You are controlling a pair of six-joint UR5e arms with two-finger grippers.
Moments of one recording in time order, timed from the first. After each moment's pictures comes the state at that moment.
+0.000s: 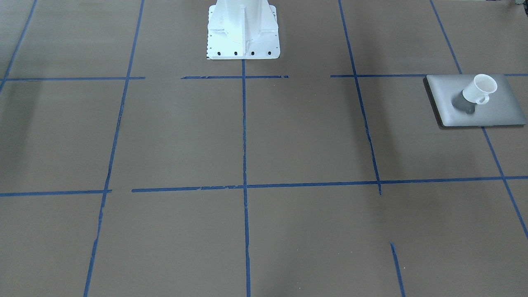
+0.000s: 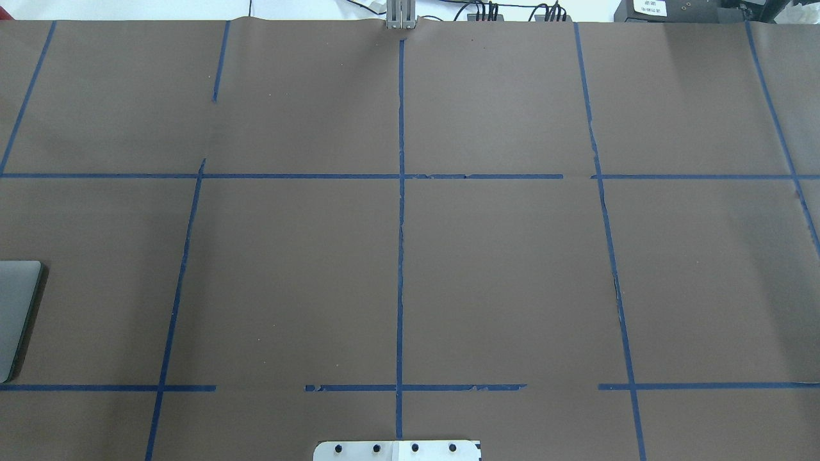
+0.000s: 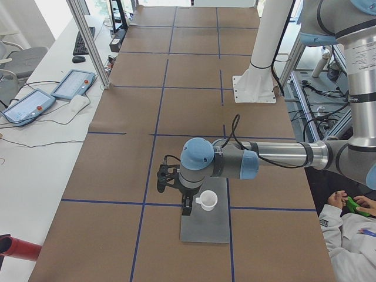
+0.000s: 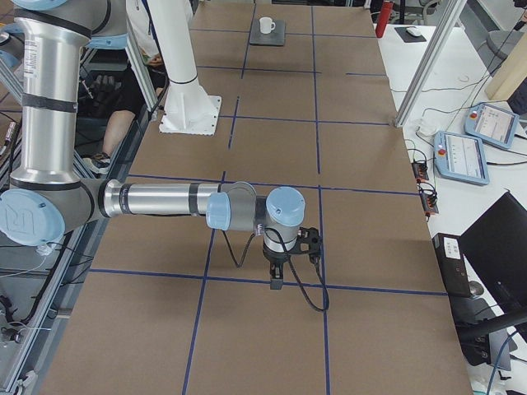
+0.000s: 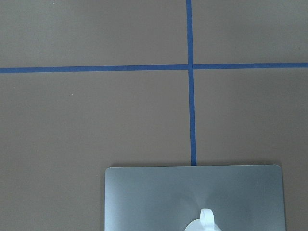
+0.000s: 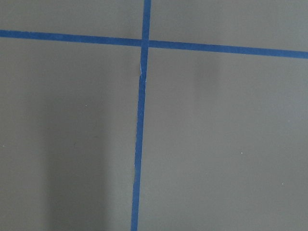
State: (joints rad) left arm -1.68 -1.32 -1.84 -1.63 -2.35 0.04; right arm 1.54 -1.71 1.75 -1.64 2.28 -0.05
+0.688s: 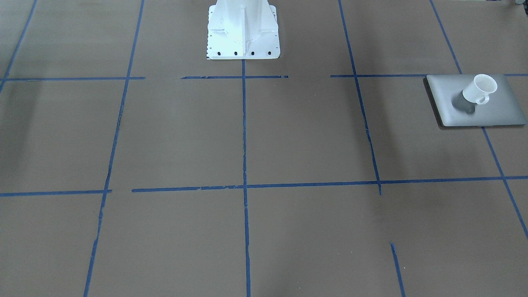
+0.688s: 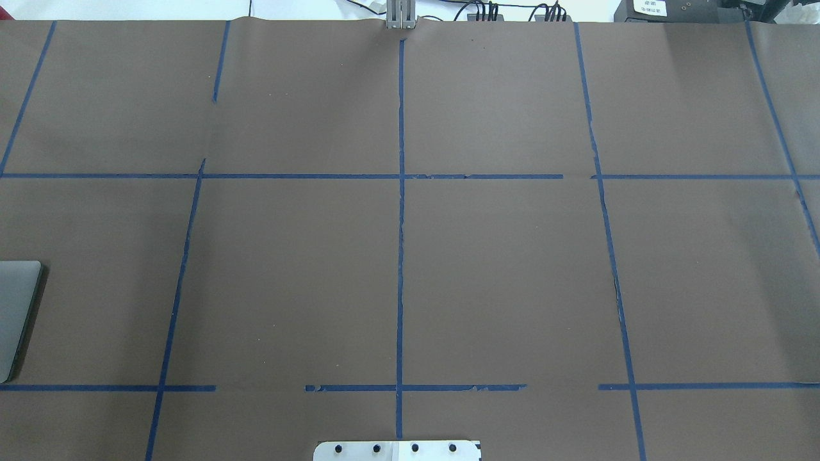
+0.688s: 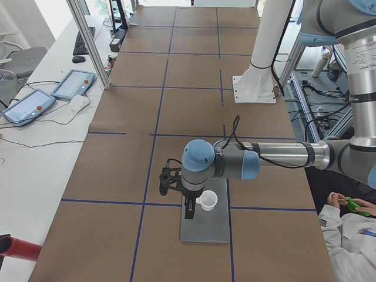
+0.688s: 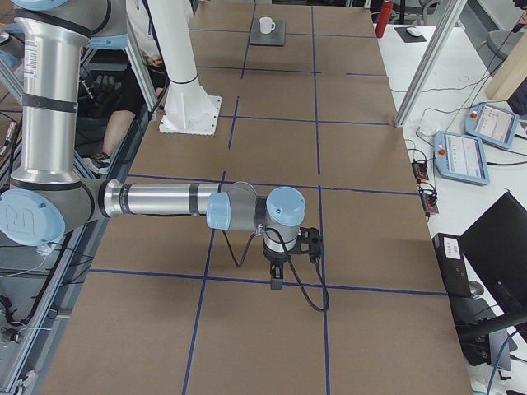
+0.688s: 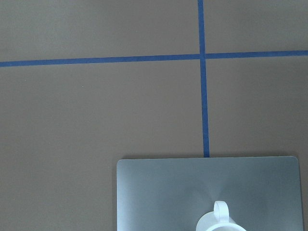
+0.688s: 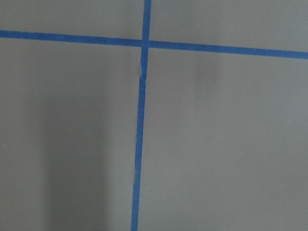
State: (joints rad) left arm -1.66 -1.30 -1.84 -1.59 -2.32 0.09; right arm 1.54 -1.71 1.75 -1.64 2.28 -0.05
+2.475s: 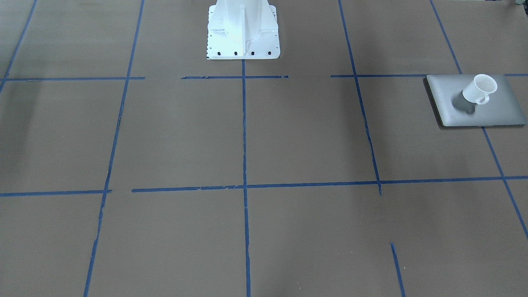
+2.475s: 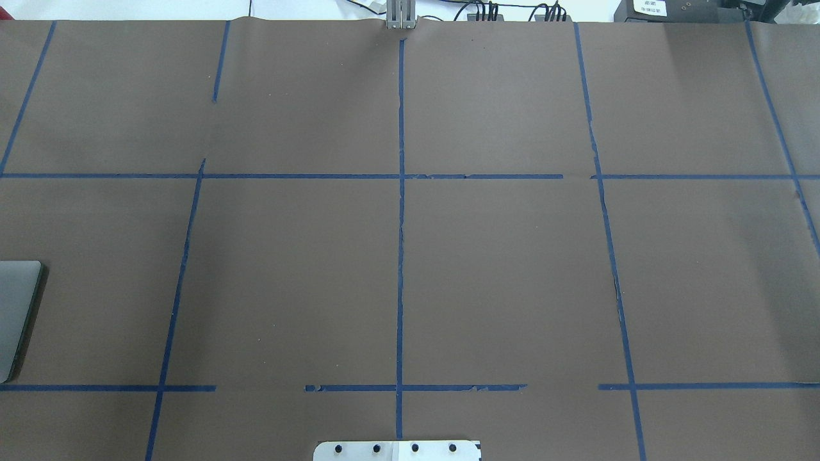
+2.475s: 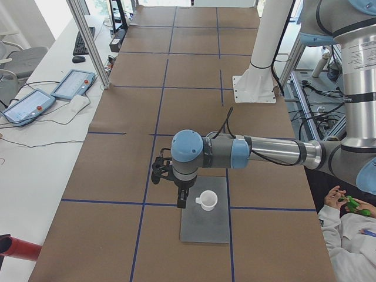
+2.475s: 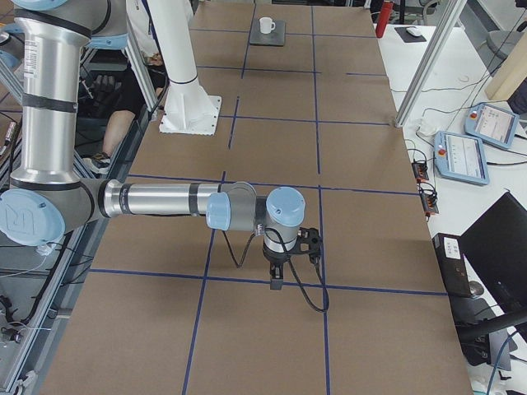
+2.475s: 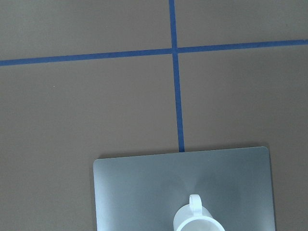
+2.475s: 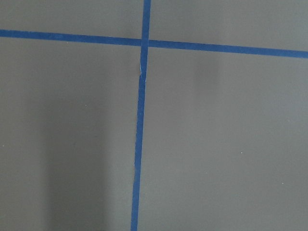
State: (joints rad) left arm -1.66 -1.38 -1.86 -1.49 -2.37 0.14; right arm 1.54 -1.71 1.75 -1.64 2.28 -0.05
